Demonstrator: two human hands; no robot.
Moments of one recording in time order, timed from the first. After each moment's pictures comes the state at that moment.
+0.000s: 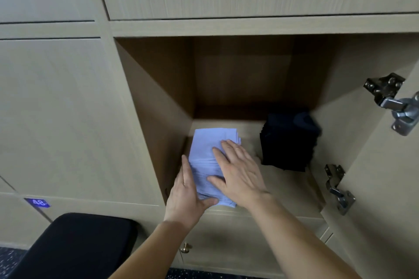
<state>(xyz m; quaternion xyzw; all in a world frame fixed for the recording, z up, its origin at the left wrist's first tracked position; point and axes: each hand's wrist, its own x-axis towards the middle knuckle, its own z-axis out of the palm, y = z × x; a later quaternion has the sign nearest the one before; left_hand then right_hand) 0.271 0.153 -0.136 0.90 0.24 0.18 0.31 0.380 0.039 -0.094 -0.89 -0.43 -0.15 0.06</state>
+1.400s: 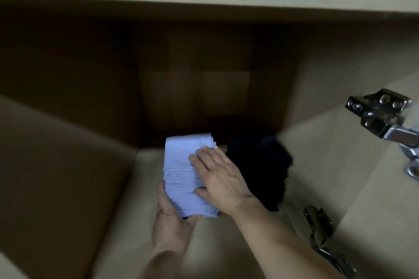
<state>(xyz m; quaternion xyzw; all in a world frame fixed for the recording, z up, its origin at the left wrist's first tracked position) 0.439 0.146 -0.212 0.80 0.25 0.26 0.48 0.525 0.039 -0.105 -0.86 -0.47 -0.21 0.03</state>
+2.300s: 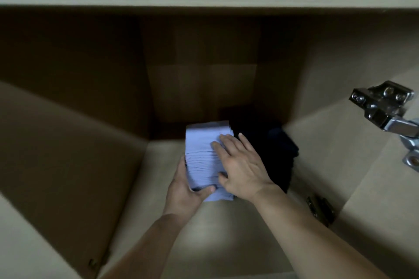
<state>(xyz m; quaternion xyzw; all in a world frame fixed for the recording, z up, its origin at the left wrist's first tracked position) 0.448 0.153 -0.163 0.80 0.16 0.23 0.52 0.524 0.013 -0.086 -0.88 -0.43 -0.19 0.03</state>
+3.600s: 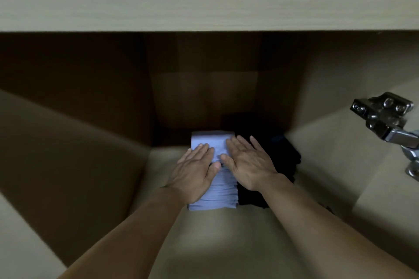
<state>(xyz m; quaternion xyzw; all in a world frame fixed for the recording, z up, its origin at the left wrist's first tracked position) 0.467 0.160 -0.083 0.99 0.03 0.08 0.10 0.547 0.013 -0.063 -0.94 -0.35 -0.01 0.01</state>
